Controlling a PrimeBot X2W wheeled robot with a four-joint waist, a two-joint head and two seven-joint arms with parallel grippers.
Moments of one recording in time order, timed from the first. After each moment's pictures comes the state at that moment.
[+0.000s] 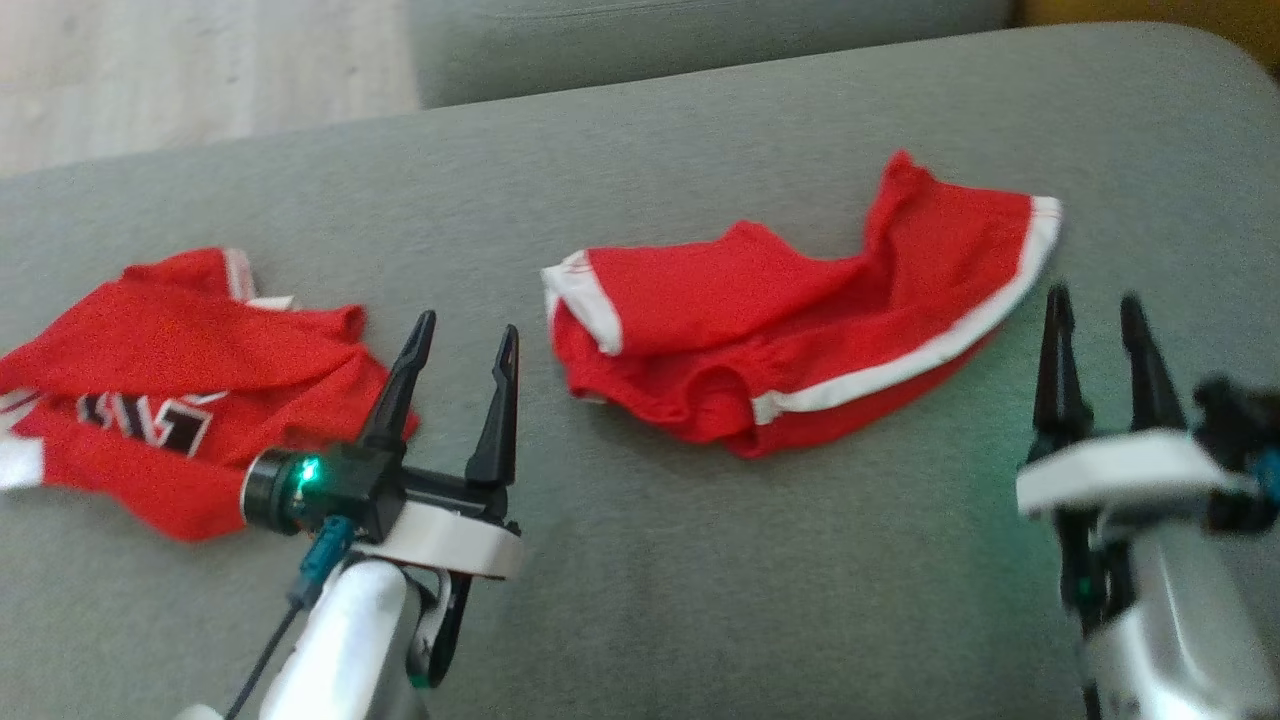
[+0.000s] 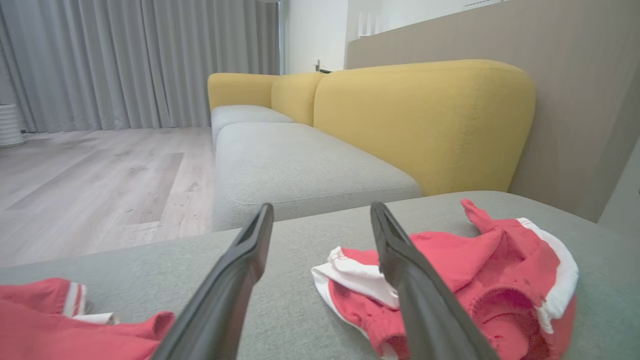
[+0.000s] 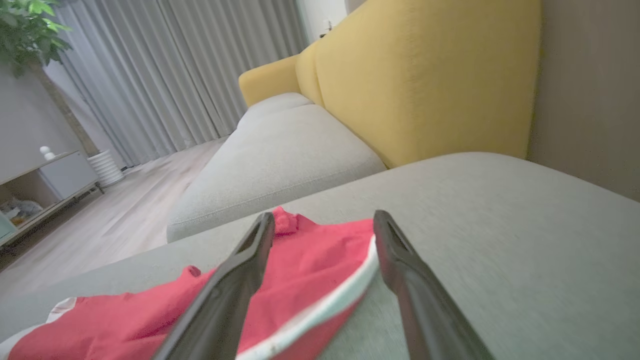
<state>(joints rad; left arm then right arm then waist) -0.27 0.09 -0.35 0.31 -0.22 0.00 -0.25 -0.29 -0.05 -0.09 0.46 0.27 0.13 -0.23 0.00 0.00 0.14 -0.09</state>
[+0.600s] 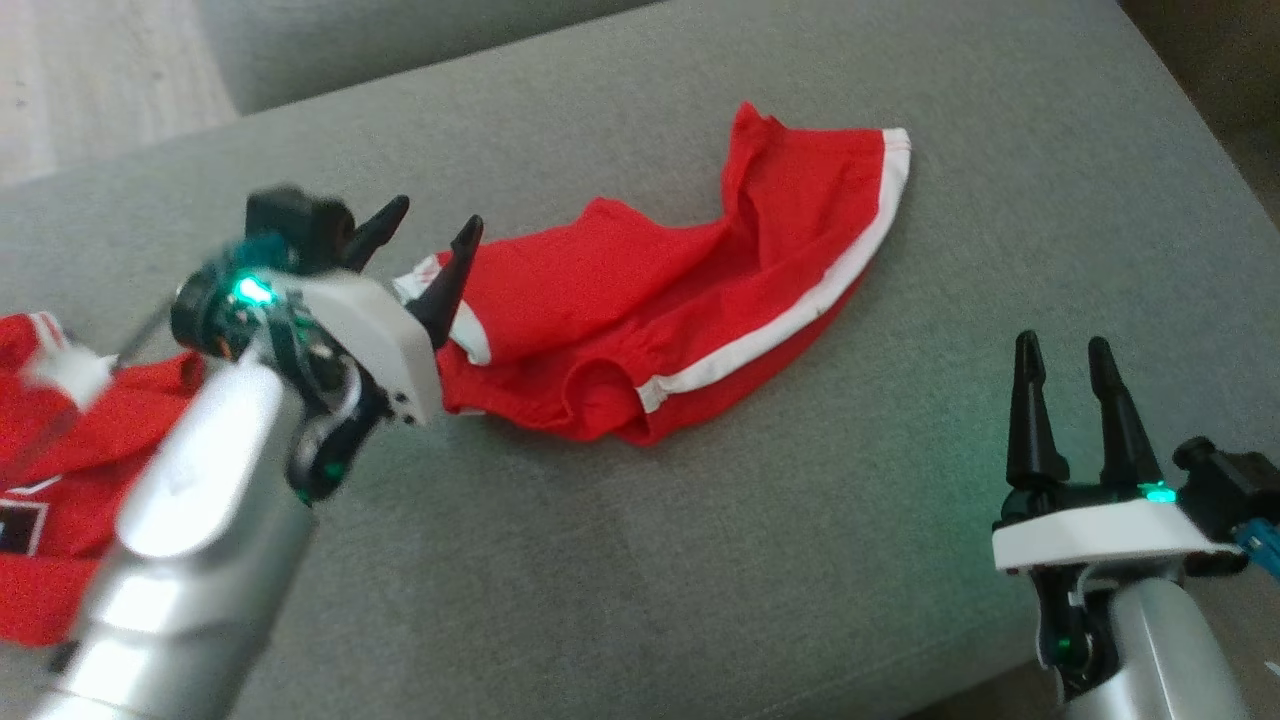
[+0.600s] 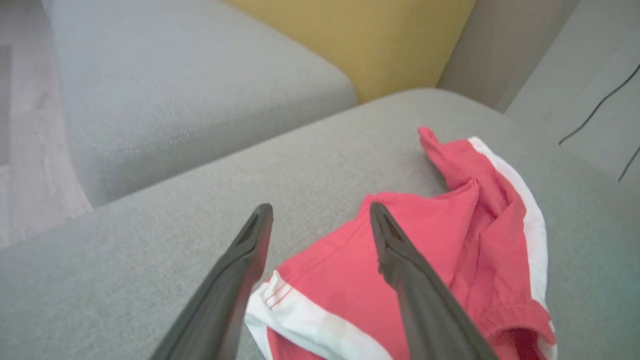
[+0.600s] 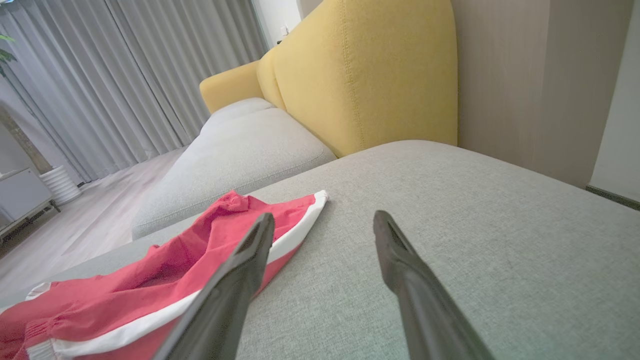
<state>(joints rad) -0.61 0.26 -0.45 0.42 -0.50 -0.13 0.23 -0.11 -0.05 0.00 0.27 0.33 0.13 -0.25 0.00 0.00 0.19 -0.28</state>
